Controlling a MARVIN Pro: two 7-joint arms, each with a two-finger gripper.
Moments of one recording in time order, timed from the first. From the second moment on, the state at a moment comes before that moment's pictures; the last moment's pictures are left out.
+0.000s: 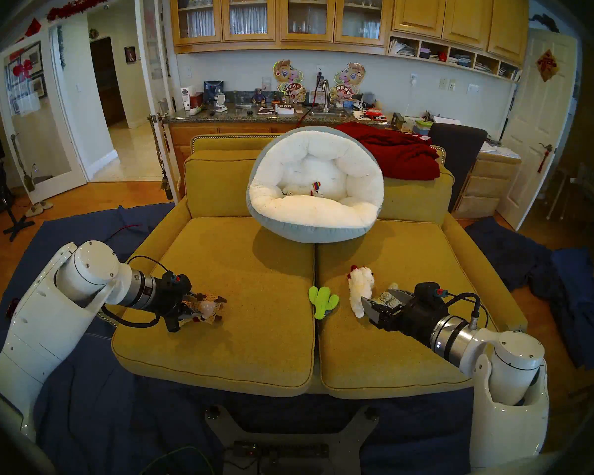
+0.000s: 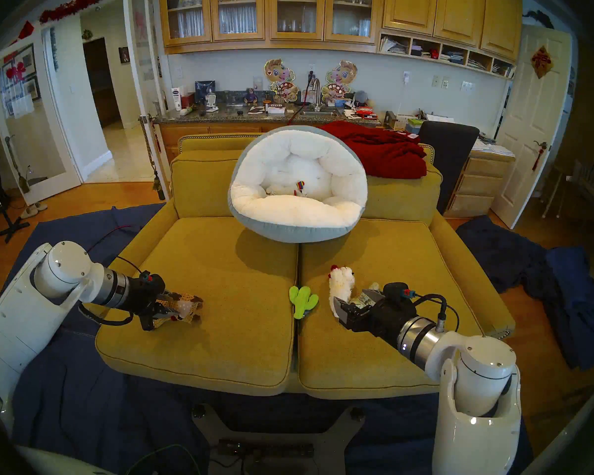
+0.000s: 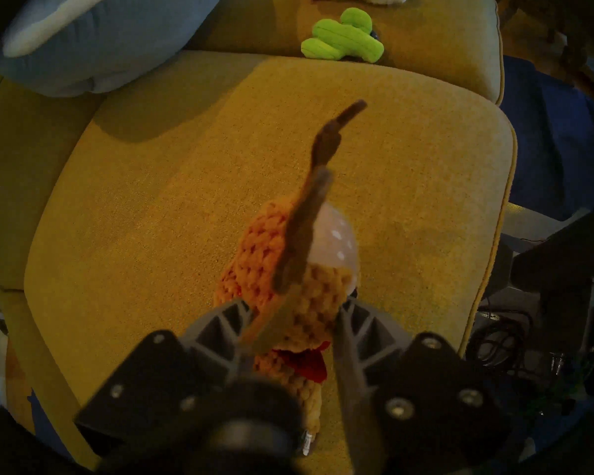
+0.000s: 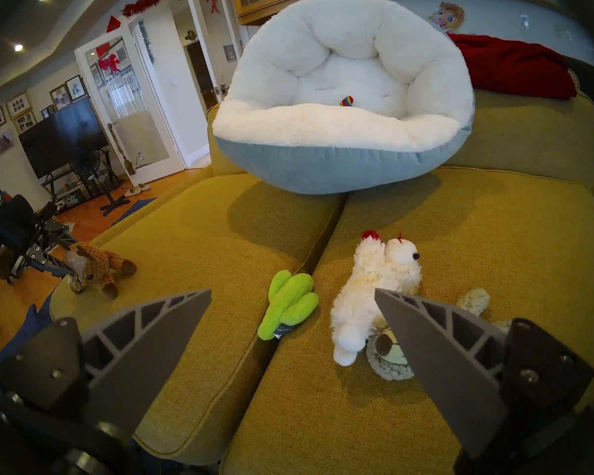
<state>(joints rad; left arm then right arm) 1.59 -0.72 -1.53 -1.74 0.17 0.38 -1.13 -2.06 -1.58 1.93 -2.21 0.02 0.59 0.82</state>
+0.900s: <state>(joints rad) 1.49 -0.82 -1.57 -1.83 0.11 0.44 -1.06 -2.06 -1.58 1.94 -2.21 0.02 0.59 0.82</state>
